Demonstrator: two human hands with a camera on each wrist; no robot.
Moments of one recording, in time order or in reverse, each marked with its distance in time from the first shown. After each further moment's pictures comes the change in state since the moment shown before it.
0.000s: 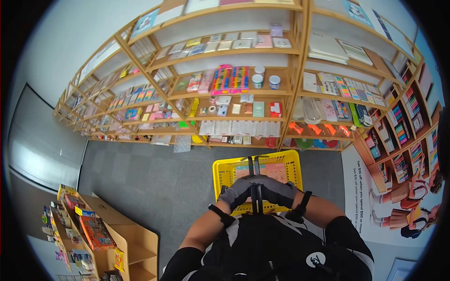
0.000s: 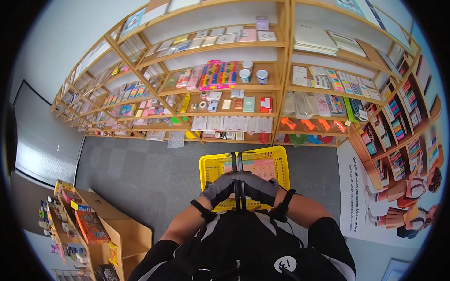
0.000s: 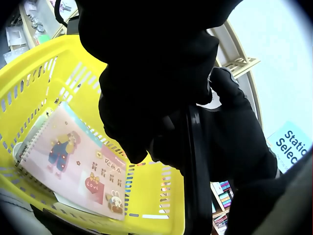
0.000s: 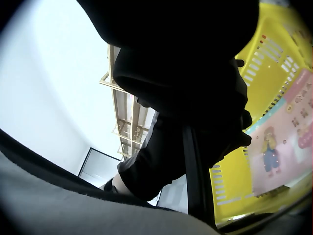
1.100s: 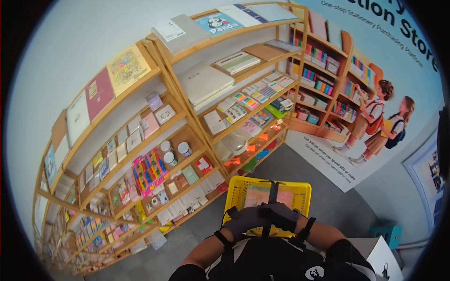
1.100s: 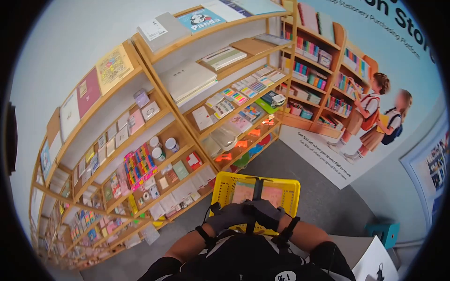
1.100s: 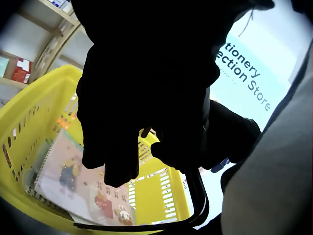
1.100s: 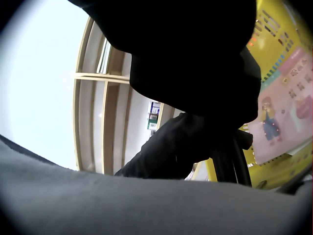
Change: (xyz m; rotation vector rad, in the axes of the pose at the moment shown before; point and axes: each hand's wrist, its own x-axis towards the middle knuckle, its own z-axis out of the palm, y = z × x) left_hand 0.157 0.084 0.128 1.334 -0.937 0.065; right_hand -0.120 -0.014 -0.045 0.128 1.078 0.530
